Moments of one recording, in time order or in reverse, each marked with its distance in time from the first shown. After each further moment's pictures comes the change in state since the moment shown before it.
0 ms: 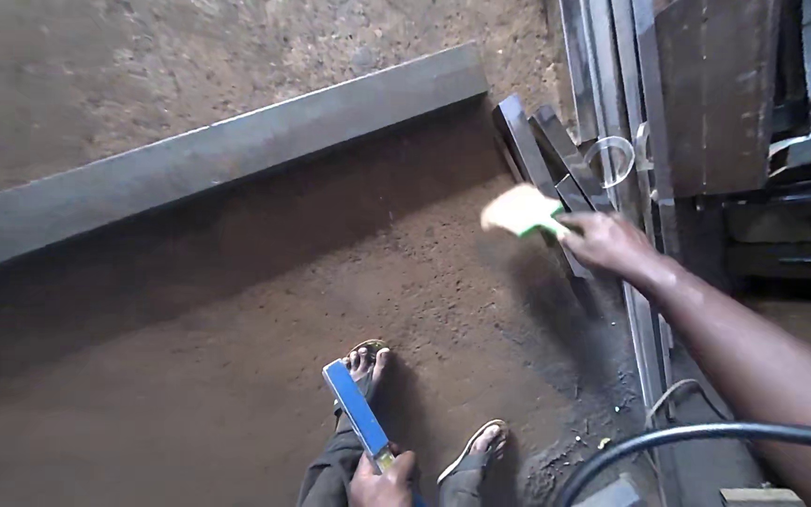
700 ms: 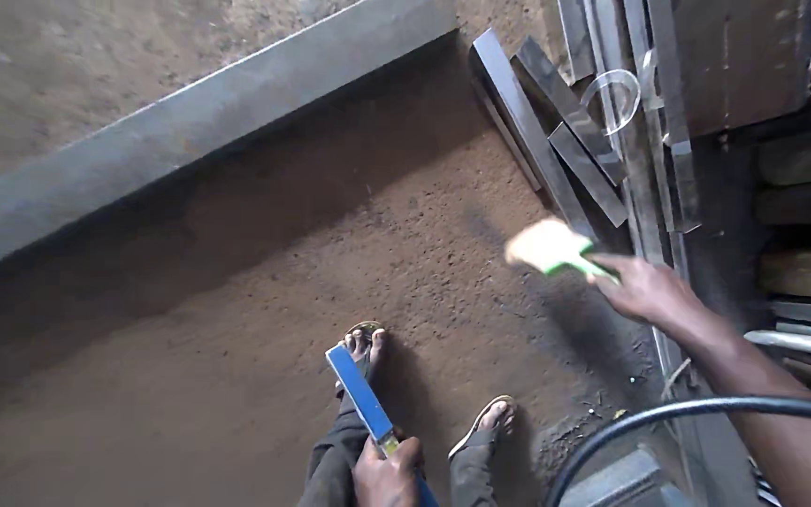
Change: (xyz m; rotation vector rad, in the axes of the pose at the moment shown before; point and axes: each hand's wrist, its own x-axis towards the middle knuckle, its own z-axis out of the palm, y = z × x) left_hand -0.009 -0.020 0.011 0.080 0.017 0.000; right_hand -0.099 0.064 0.070 0.090 -0.112 0.172
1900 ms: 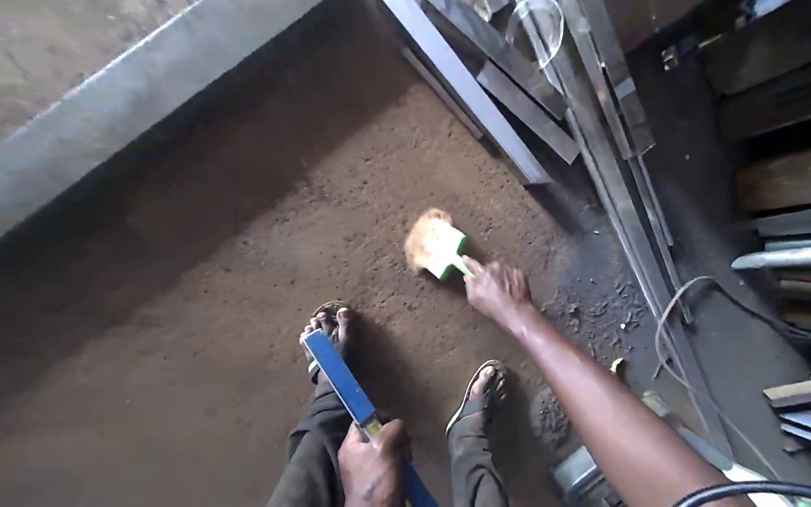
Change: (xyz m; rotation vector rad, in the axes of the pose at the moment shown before) left_hand -0.014 -0.062 0.003 0.054 -0.076 0.158; right_hand -0.026 -0.066 0.152 0.042 0.022 -0.068
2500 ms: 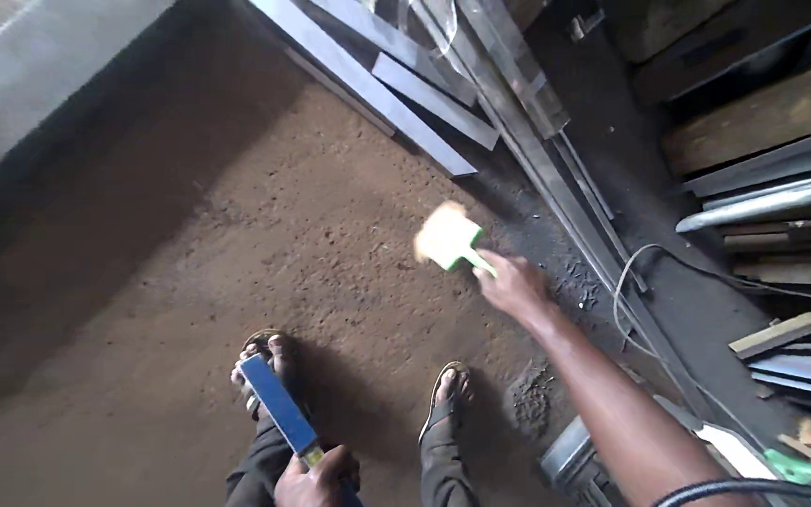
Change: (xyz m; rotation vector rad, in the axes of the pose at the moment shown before) left_hand -0.006 -0.016 0.020 0.136 -0.050 0.014; right_hand -0.038 0.136 -0.007 0.289 0.214 0.167
